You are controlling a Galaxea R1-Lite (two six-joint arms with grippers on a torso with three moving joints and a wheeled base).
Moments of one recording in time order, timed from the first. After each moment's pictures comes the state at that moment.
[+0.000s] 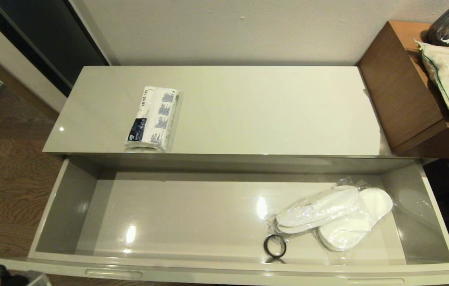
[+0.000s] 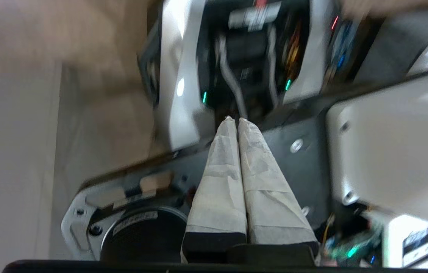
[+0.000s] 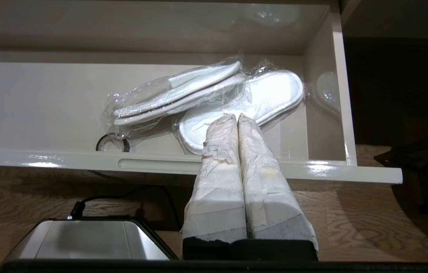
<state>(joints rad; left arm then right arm) -0.18 0.98 -0.34 0.46 -0.30 -0.07 -0.01 0.01 0.00 -0.01 0.00 -0.02</state>
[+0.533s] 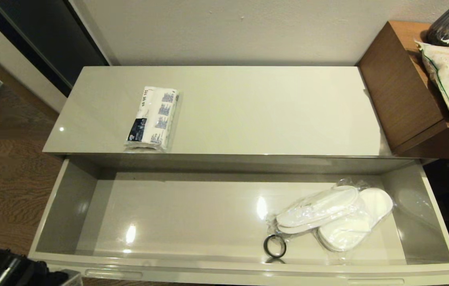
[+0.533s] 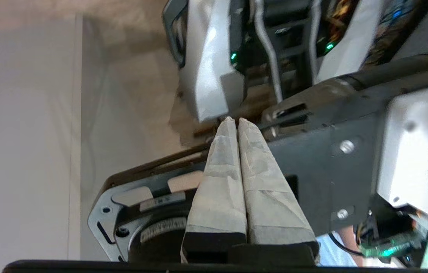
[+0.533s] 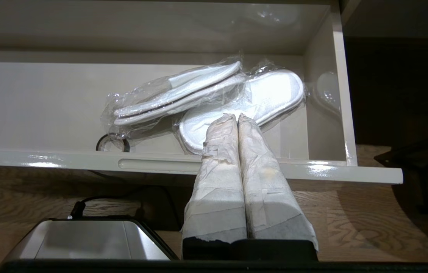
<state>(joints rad) -0.20 1.27 -0.30 0.32 -0.20 -0.02 0.00 0.01 0.00 -0.01 0.00 -0.02</state>
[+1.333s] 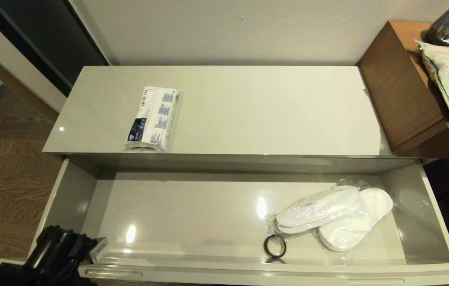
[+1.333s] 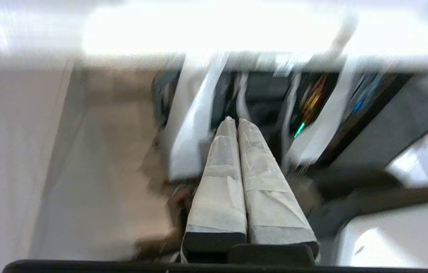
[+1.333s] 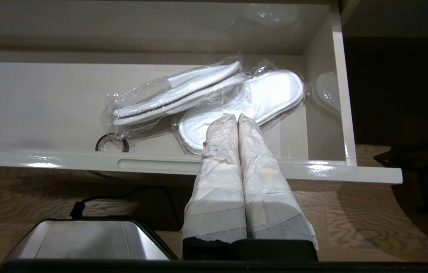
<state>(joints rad) -0.28 1.54 -0.28 -0.15 -0.14 -0.30 0.00 0.01 0.00 -0.01 0.00 -0.02</state>
